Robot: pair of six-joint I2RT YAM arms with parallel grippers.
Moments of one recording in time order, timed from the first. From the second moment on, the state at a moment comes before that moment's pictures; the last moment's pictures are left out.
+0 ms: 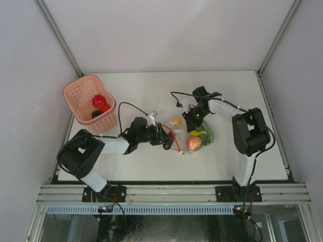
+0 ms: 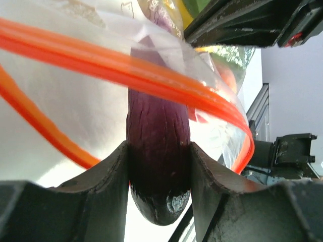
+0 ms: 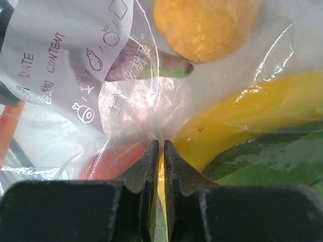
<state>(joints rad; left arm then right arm) -0.63 1.61 0.57 0.53 0.45 -0.85 0.39 1.90 1.35 -0.80 -0.55 -0.48</state>
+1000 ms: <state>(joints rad) -0.61 1.00 0.57 -0.26 0.34 -0.62 0.38 1.89 1.35 -0.80 -0.53 -0.49</state>
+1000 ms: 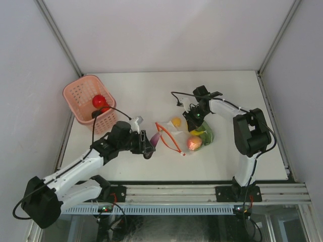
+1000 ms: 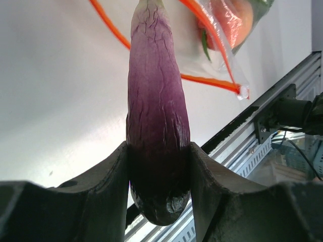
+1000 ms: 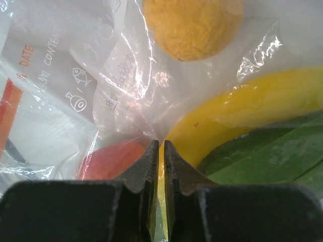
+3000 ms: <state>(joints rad) 0.28 1.25 1.08 -0.34 0.35 -1.33 0.38 1.87 1.35 -0.80 -0.53 -0.49</state>
